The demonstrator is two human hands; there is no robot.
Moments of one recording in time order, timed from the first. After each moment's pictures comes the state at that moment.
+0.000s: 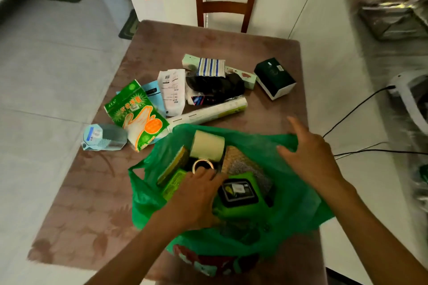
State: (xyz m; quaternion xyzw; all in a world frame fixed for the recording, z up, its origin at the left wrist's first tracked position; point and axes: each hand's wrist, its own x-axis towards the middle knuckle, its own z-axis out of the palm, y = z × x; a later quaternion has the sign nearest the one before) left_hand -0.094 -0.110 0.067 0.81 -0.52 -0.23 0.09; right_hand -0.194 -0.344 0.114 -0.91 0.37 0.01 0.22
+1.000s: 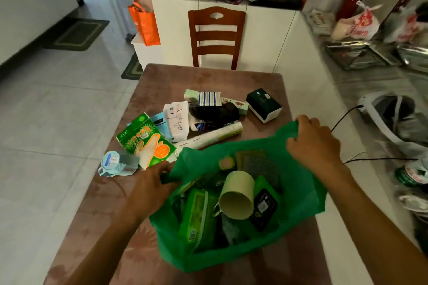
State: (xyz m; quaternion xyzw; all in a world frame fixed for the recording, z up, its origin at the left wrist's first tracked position) left_hand -0.030 -0.036 0.104 0.86 -0.26 -0.21 0.38; right_hand -0.182 -0.341 0.177 -0.89 0.44 0.03 0.08
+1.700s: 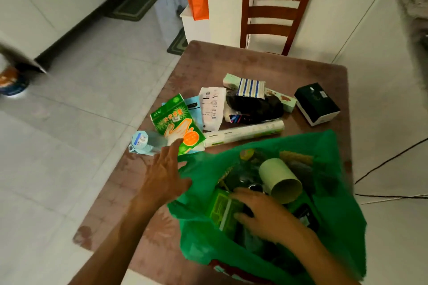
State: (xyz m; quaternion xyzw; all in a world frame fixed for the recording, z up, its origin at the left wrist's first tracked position) left_hand 0.004 -0.037 0.058 0.94 -0.19 -0.16 0.23; right_hand -0.151 -0.252 0.034 -0.92 0.02 0.22 0.33
